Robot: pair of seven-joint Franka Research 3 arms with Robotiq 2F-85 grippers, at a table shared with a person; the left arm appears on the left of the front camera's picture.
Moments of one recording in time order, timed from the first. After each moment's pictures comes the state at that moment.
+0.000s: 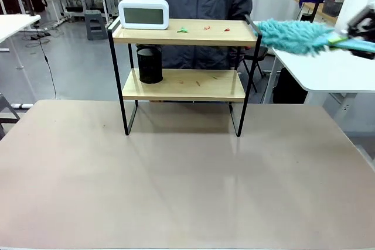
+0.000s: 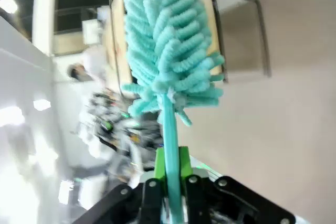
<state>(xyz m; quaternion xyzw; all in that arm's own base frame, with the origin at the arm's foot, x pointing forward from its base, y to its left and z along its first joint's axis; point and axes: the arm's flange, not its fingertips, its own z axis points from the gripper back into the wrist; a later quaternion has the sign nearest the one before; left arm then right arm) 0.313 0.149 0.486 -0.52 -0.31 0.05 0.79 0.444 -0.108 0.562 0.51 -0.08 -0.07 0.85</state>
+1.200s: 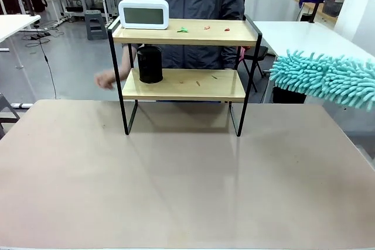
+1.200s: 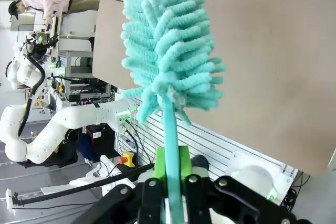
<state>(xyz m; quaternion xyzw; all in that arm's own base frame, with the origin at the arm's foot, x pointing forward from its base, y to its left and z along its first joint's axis) 0.314 0.149 0.486 -0.52 -0.31 0.05 0.80 0.264 -0.127 0.573 0.40 -0.09 0.07 0.91</state>
